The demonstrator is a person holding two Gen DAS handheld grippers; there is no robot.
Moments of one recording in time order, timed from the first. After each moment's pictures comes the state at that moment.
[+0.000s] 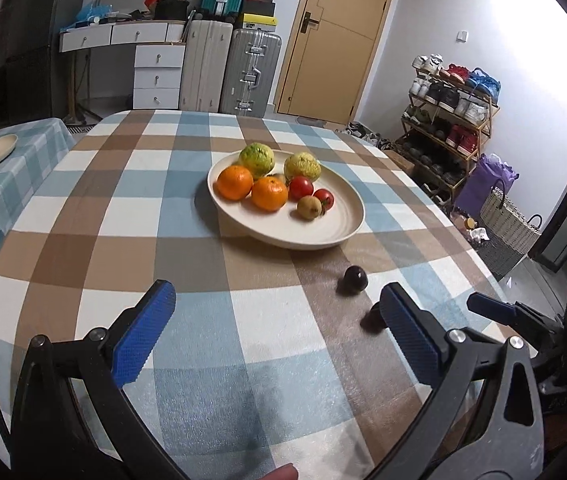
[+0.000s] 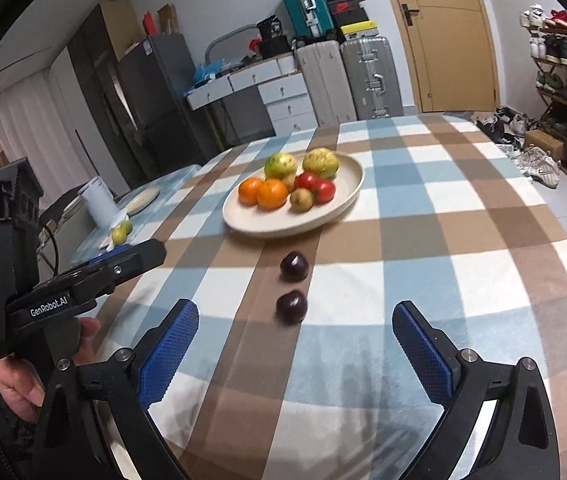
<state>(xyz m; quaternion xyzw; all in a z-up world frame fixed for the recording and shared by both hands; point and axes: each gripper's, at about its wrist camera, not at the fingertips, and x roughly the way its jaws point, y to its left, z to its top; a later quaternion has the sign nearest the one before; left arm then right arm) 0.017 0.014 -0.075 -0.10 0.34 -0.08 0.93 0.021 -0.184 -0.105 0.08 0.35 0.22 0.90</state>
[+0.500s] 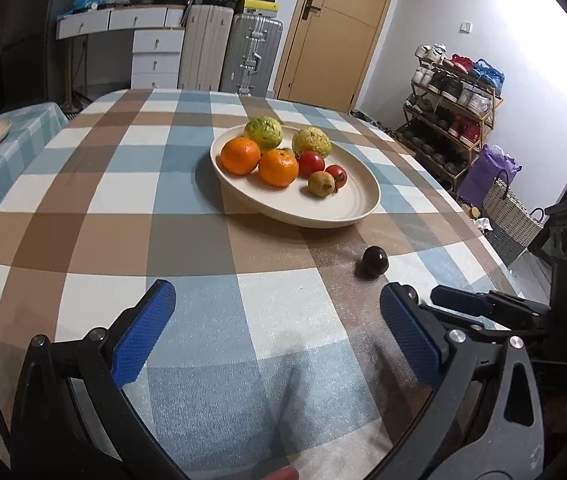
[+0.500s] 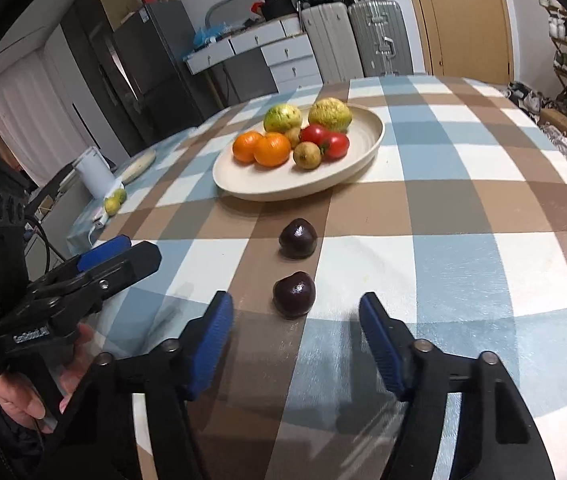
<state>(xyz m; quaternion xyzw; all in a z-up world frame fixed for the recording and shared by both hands) 0.044 0.018 -0.107 -0.11 0.36 -0.08 0.92 0.059 -0.161 -0.136 0.06 0.42 0.24 0.87</state>
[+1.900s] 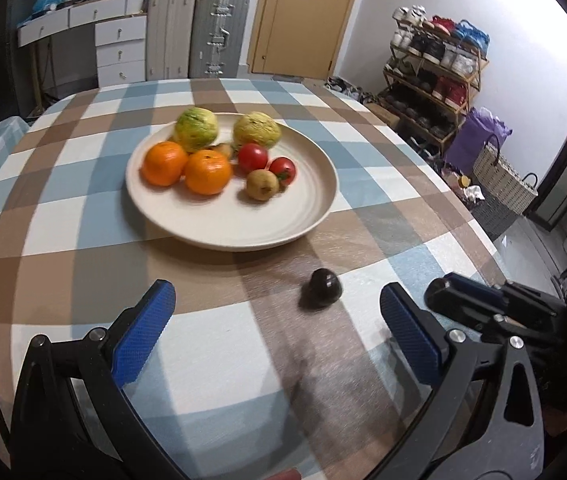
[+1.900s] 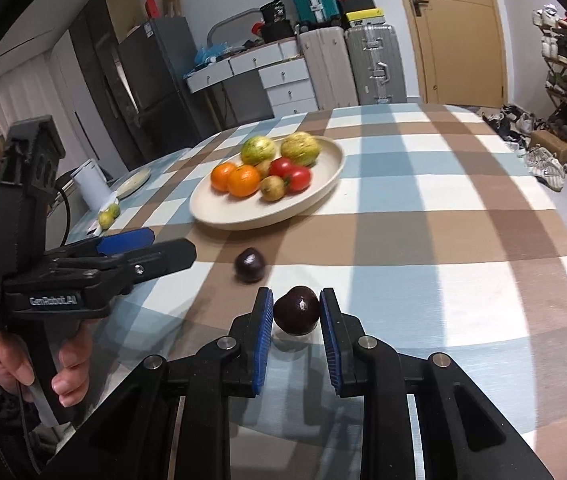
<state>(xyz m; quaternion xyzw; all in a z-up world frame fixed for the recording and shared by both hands) 0.101 -0.048 -0.099 -0.06 0.41 -0.12 0.90 0.062 -0.208 -0.125 0.06 0.37 0.23 0.90</state>
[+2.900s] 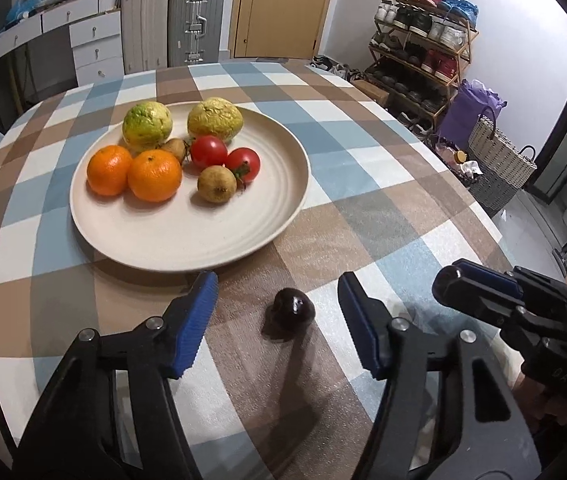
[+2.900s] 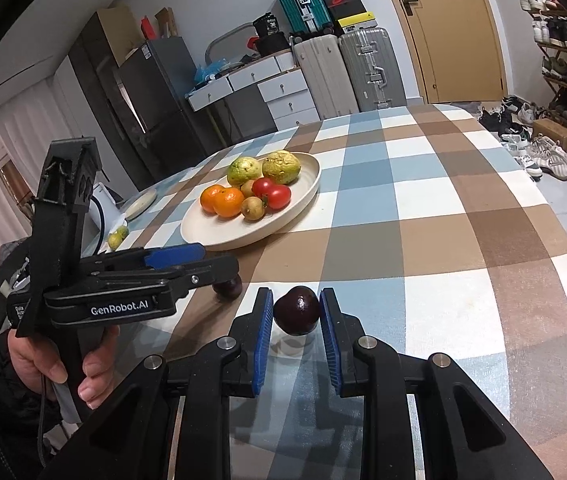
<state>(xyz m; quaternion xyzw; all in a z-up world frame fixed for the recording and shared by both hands) 0.130 -0.085 -0.114 -0.03 0.43 -0.15 0.89 0.075 -0.241 -0.126 0.10 0.36 0.24 0.90</state>
